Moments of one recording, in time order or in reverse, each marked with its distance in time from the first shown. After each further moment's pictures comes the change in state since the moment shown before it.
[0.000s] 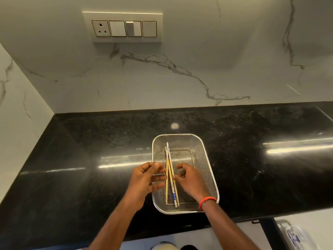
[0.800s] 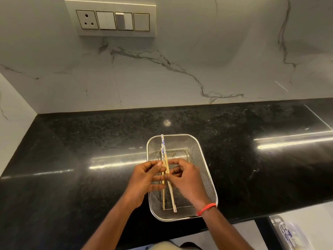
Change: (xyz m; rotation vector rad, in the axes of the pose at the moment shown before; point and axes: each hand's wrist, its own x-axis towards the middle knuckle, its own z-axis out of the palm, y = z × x) left_hand 0.029 0.003 0.004 0.060 -0.113 -0.033; right_hand -0.016 -0.036 -0.015 0.234 0.106 -0.052
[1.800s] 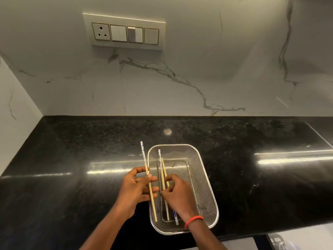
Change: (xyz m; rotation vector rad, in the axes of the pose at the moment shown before) left_hand -0.008 -0.002 -0.014 -0.049 0.165 0.043; right_hand 0.005 0.021 0.031 -0.264 0.010 0.033
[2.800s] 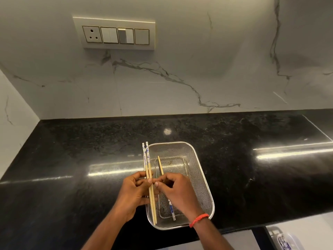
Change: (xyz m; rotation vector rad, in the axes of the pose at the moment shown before) left_hand -0.011 -0.008 0.003 0.033 -0.074 -0.040; right_hand -0.014 -0.010 -0.027 0.148 -0.045 -0.172
